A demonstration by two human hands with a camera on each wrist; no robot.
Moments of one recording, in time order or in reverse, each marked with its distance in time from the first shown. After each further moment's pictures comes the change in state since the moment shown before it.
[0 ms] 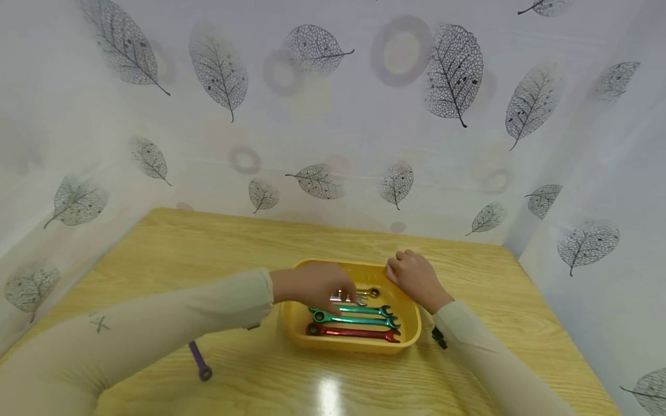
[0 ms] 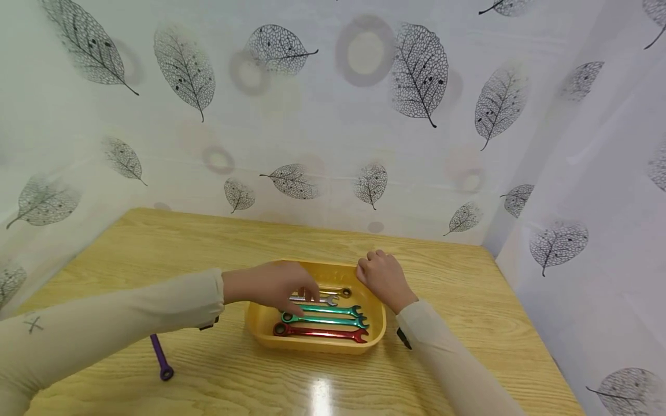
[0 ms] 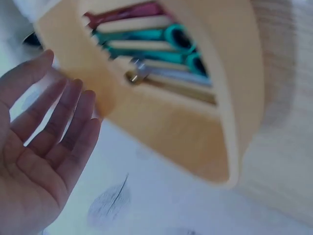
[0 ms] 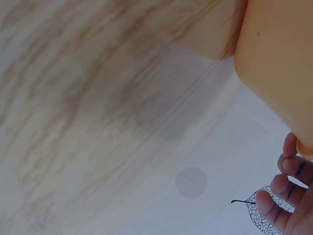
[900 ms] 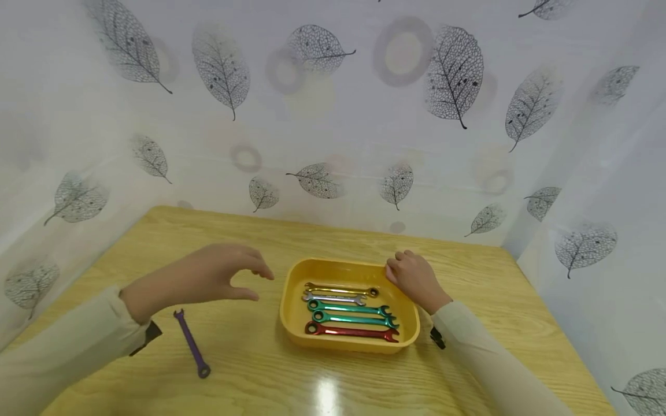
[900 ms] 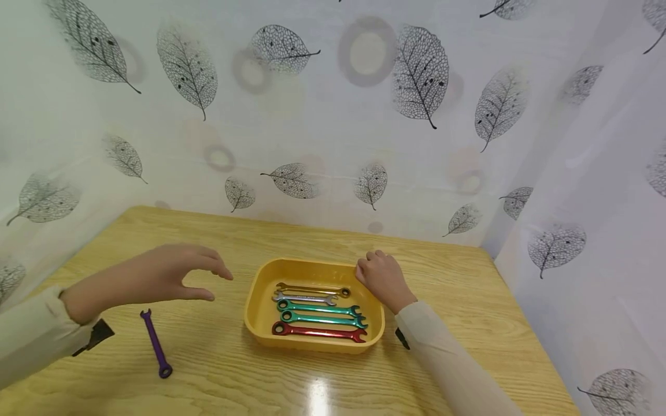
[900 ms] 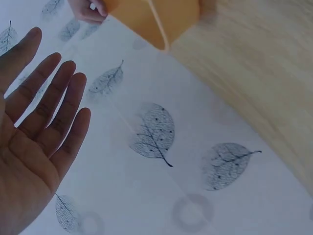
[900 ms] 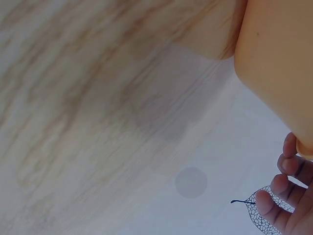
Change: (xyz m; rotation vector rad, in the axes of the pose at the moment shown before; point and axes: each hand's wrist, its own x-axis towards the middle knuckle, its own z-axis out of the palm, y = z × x) left_hand -0.146 -0.033 -0.020 0.080 0.355 -0.078; right_hand 0.000 0.000 -0.001 0.024 -0.025 0.012
